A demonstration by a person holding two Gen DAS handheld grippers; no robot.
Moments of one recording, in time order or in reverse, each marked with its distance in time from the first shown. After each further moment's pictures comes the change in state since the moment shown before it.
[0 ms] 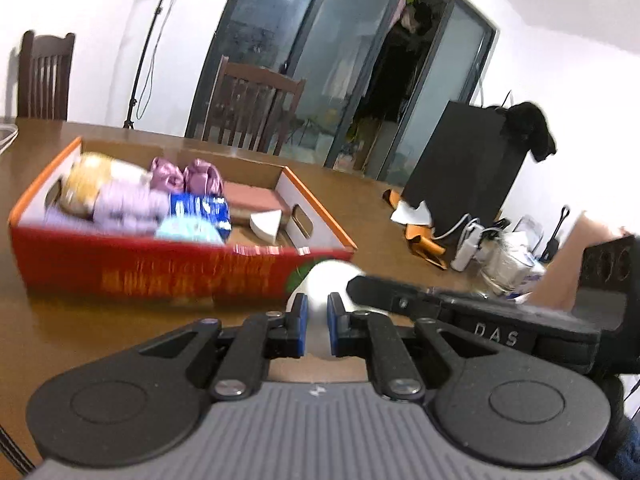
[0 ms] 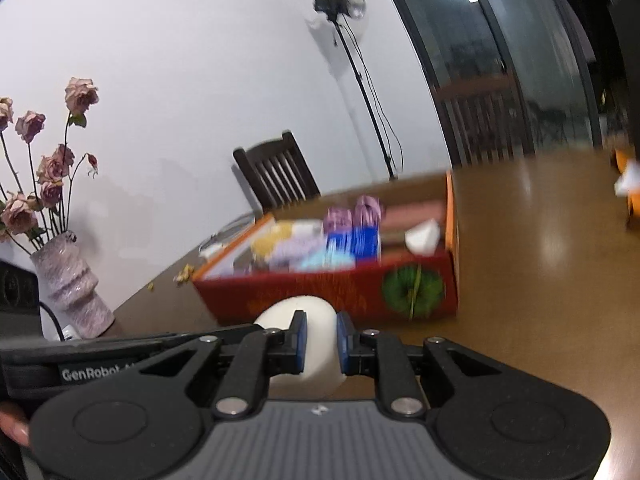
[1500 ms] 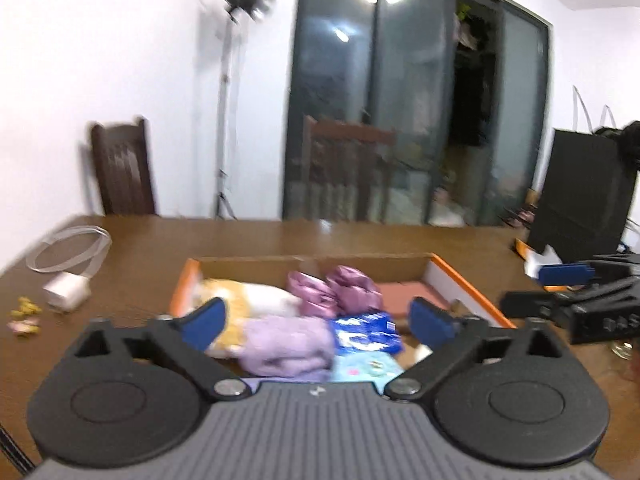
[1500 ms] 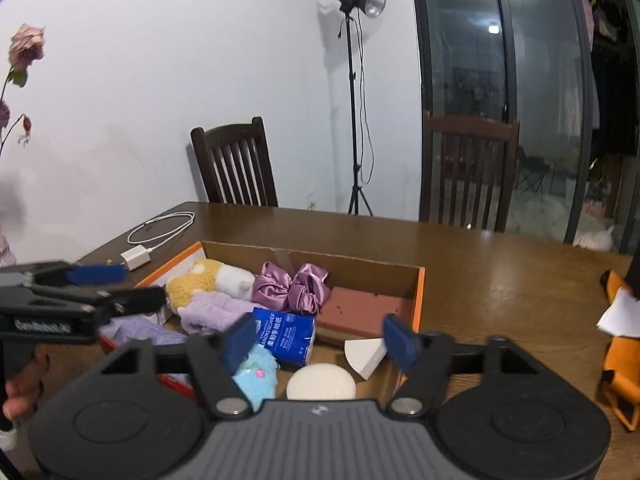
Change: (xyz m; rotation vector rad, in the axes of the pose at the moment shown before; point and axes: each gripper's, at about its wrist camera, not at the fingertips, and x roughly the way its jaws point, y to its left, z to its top) left arm 0.007 0.077 0.071 0.127 -0.177 0.346; right arm 0.079 0.001 0.091 -0.249 0.054 -0.194
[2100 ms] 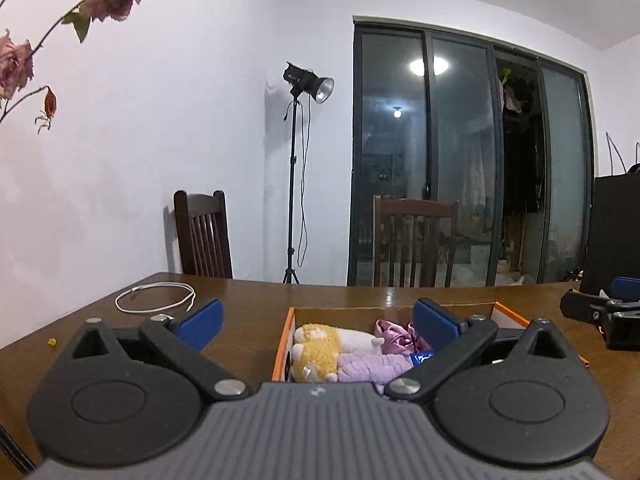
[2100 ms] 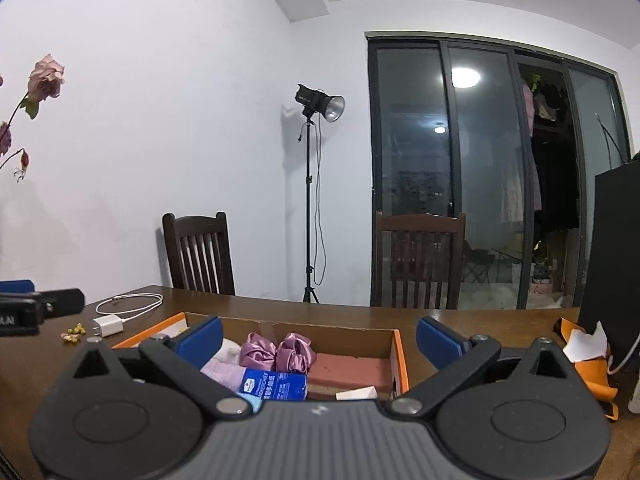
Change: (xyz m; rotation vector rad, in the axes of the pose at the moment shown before) left arm -0.063 0.026 -0.033 -0.004 -0.245 0.174; right arm -0.036 0.040 -0.054 0.032 -0.339 -0.168
